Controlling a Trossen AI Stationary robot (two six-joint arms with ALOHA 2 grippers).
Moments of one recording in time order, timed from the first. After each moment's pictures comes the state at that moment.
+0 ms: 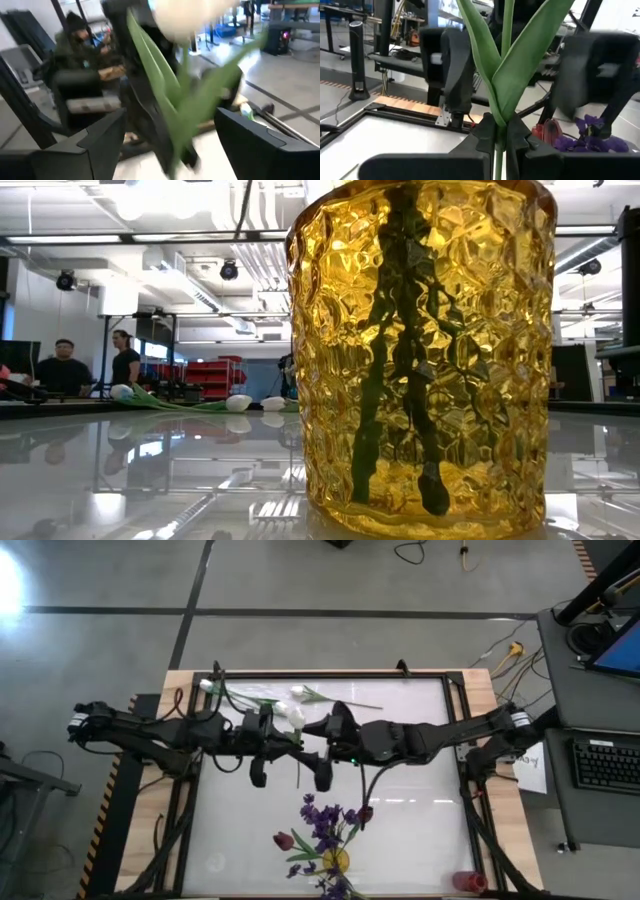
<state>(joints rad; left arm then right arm) -0.17 1.08 0.94 0.17 -0.16 -0.23 0.21 1.68 1.63 -0.02 0.40 0.23</state>
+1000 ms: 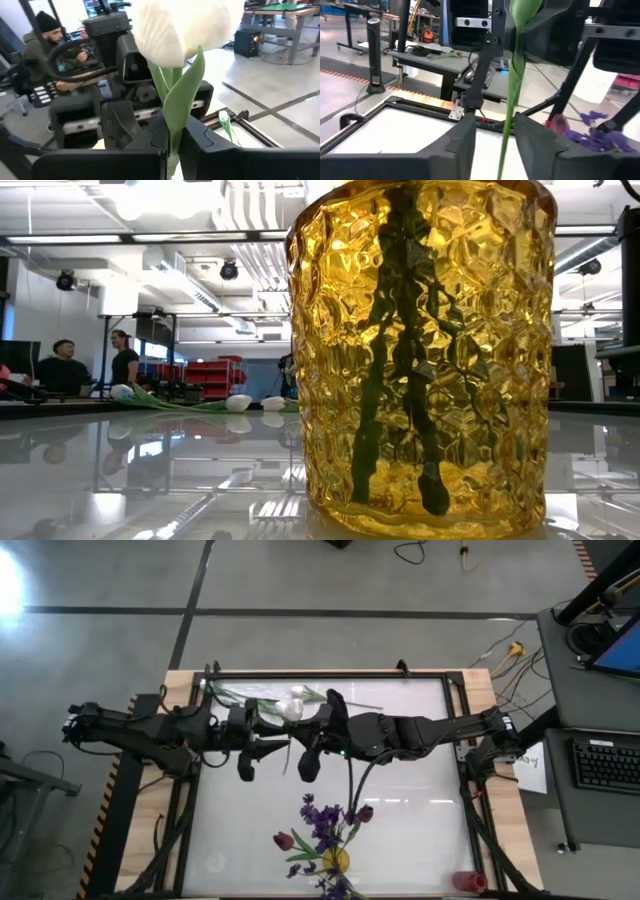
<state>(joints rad) -0.17 0.97 0.94 0.02 -0.22 -0.24 0.22 1.81 1.96 -0.26 0.51 0.23</state>
